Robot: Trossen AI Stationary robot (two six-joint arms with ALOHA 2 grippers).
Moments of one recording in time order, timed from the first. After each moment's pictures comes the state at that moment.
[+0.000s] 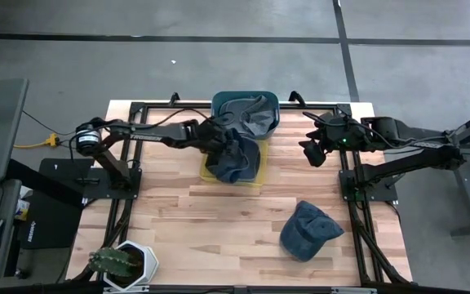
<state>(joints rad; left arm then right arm) 0.28 1.61 1.03 -0.14 0.14 -1.04 -0.05 0.97 1.18 -0.99 0.33 0.62</state>
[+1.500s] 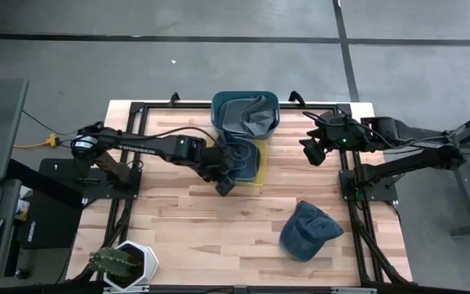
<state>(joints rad) -0.05 1.60 1.40 -0.82 0.05 -0.79 -0.05 0.97 1.18 -0.99 0.37 0.62</state>
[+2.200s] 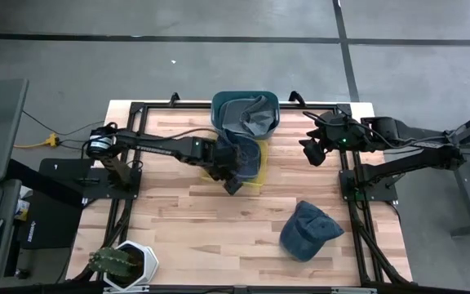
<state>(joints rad) -0.01 1.73 1.40 -0.73 0.05 -0.73 -0.05 0.97 1.18 -0.99 0.36 0.62</state>
